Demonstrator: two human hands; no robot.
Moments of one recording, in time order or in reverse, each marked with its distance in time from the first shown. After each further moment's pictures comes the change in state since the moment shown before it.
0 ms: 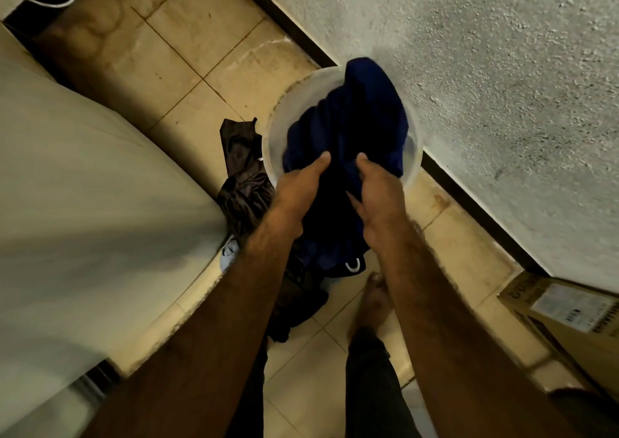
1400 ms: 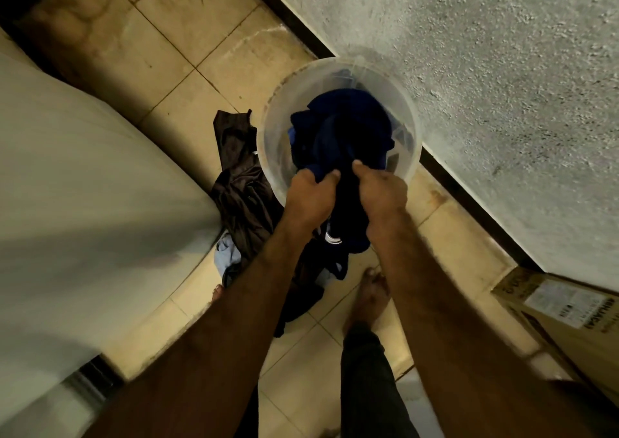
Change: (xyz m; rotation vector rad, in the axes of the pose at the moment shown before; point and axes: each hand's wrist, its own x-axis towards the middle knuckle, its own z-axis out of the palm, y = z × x) left_hand 0.021 -0.033 0.014 0.242 0.052 0.252; right_hand 0.027 0.014 -0.005 -0.066 0.194 0.184
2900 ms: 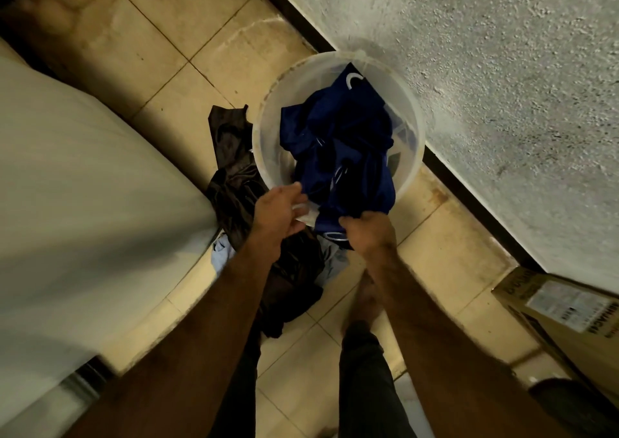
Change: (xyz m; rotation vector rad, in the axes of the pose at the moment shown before) left_hand 0.016 -0.028 -0.032 -0.250 0.078 -0.385; right_hand 0.025 0.064 -0.011 -0.609 -0.090 -0.003
